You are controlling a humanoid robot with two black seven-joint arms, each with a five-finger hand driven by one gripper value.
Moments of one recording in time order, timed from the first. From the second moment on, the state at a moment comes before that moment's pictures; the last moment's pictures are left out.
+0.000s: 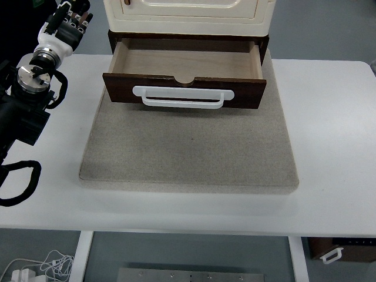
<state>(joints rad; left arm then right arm) -1.04 0.19 -1.13 -0.30 -0.10 -0.22 -0.06 0.01 0.00 -0.01 0.18 -0.04 -0.05 0.03</state>
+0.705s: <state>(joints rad) -1.06 0.22 -1.13 -0.30 -0.10 -0.23 -0.06 0.01 0.00 -0.01 0.18 -0.04 -0.05 0.03</state>
